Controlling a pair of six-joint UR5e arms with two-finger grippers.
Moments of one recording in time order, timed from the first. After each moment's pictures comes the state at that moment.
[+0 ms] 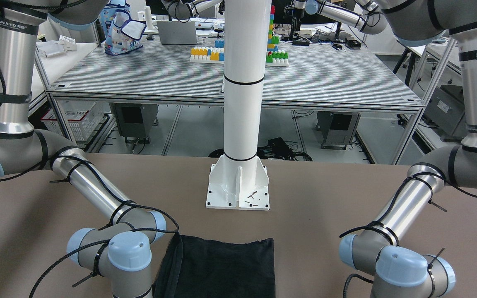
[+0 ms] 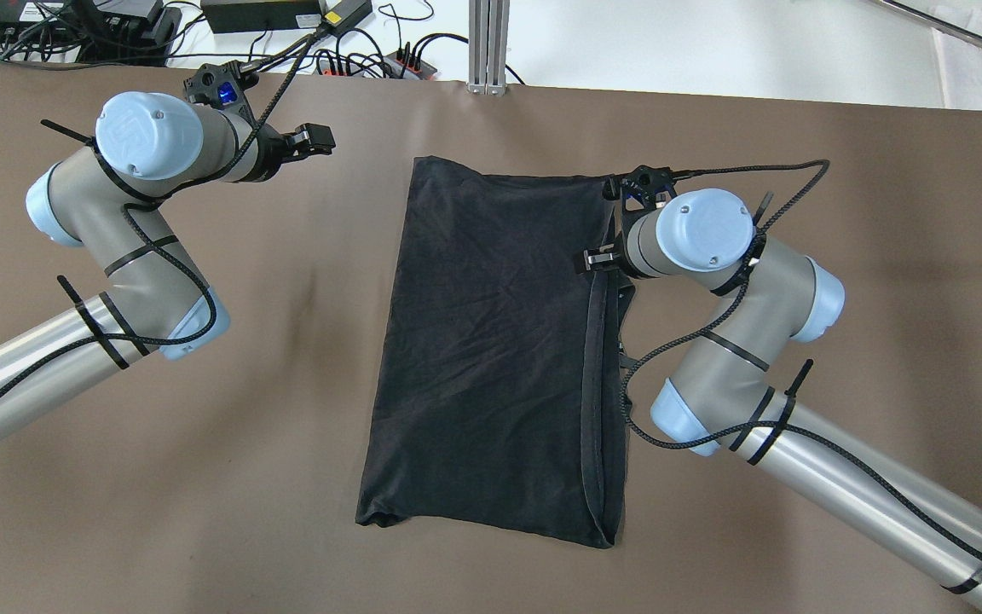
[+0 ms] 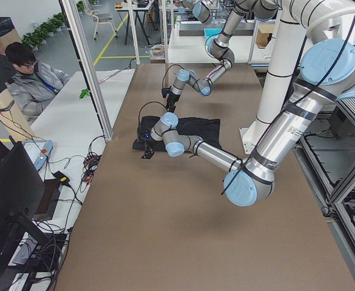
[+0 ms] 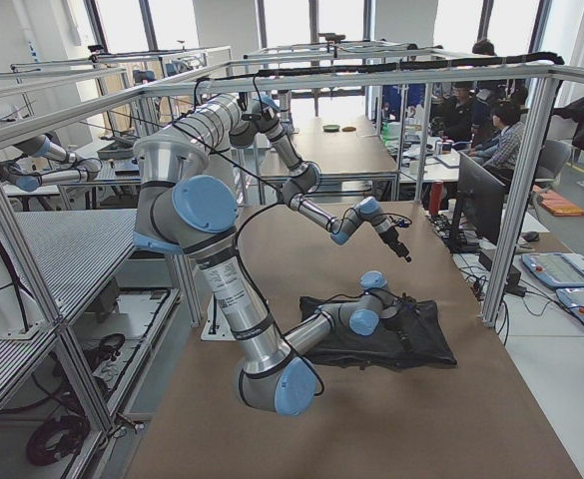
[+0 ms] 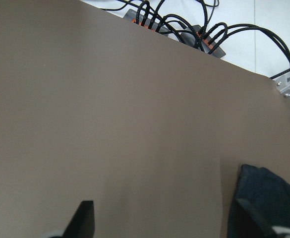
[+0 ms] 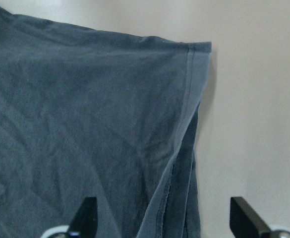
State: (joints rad) left arm -0.88 -2.21 -1.35 -2.24 -1.69 -1.37; right arm 0.74 -0.91 1.38 -1.13 1.65 0.89
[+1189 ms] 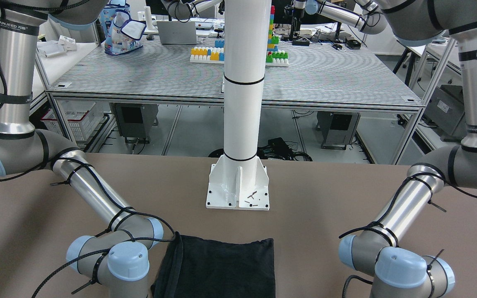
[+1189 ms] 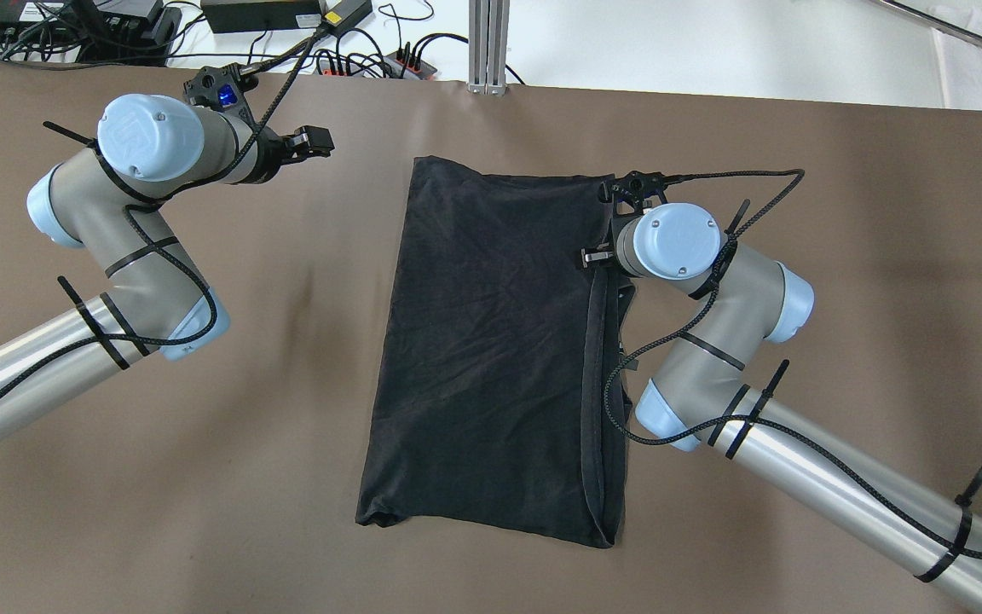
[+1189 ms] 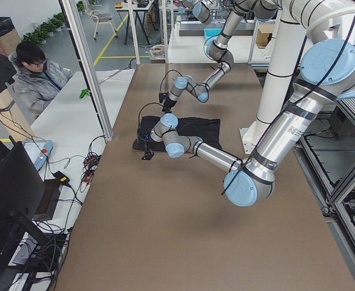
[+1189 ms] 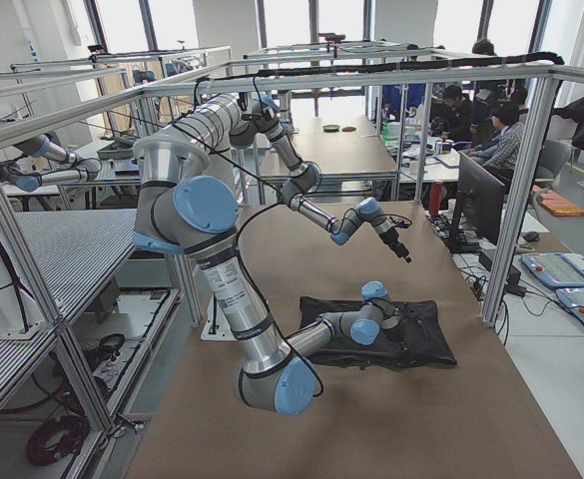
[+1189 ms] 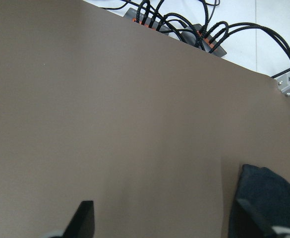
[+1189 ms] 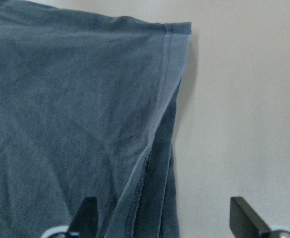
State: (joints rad) left arm -0.88 -2.21 -1.35 -2.24 -1.69 -1.37; right arm 0.73 -0.92 1.32 -1.09 1.60 0.90
